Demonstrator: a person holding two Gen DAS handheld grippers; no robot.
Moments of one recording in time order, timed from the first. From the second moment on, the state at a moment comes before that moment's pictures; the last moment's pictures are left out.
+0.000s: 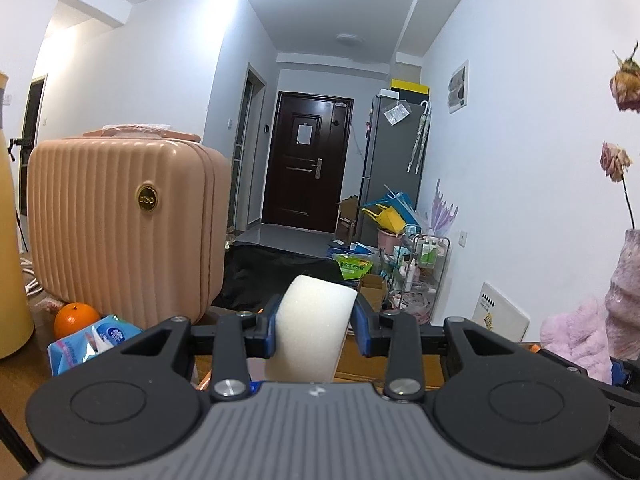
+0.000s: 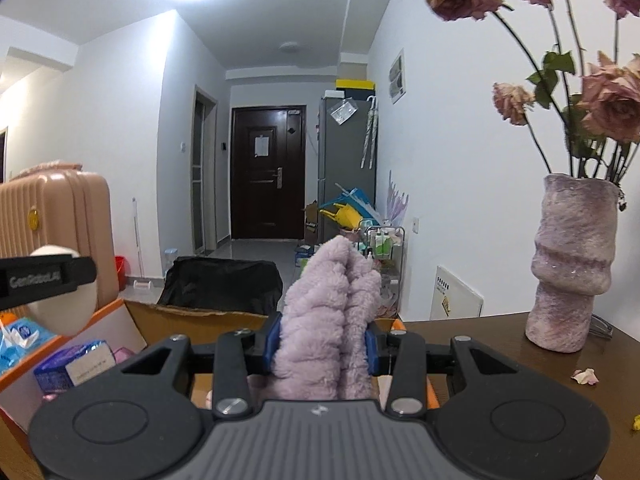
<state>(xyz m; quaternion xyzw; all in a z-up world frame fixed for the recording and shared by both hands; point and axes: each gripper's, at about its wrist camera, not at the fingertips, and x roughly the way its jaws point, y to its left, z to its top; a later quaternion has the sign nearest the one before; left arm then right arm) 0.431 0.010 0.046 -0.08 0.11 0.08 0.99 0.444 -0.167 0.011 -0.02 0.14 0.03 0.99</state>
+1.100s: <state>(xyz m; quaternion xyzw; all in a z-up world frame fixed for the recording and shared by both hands) 0.449 -0.009 0.017 -0.01 0.11 0.11 0.99 0.453 -0.152 -0.005 -0.06 0.17 0.04 0.98</state>
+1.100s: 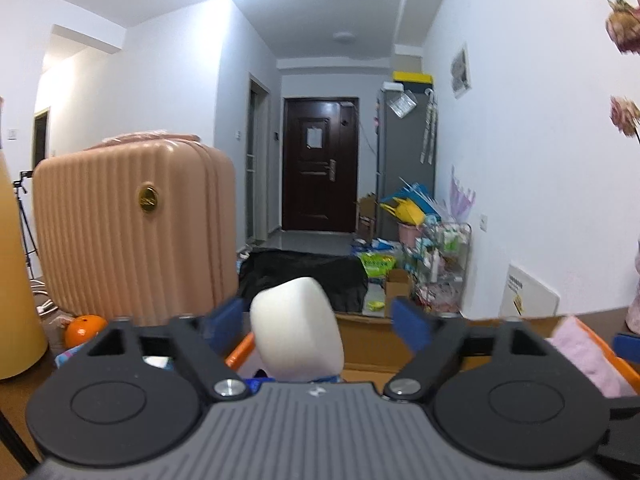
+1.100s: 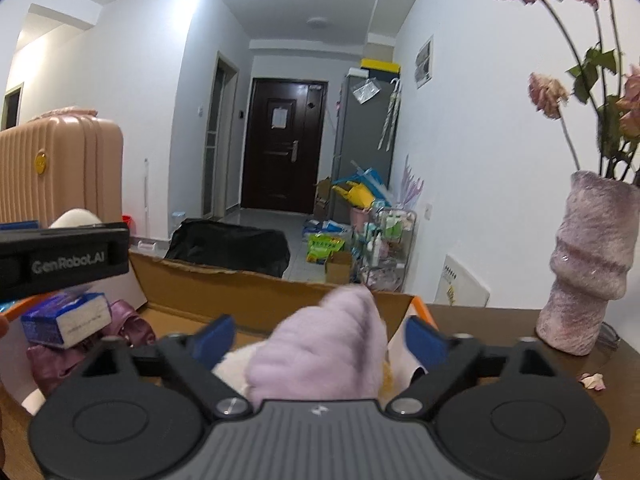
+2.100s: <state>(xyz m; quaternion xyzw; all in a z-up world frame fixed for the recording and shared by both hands) 0.341 -0.048 0.023 -0.05 0.13 0.03 0.99 0.335 -0.281 0.024 -0.05 0.17 -0.01 0.98</state>
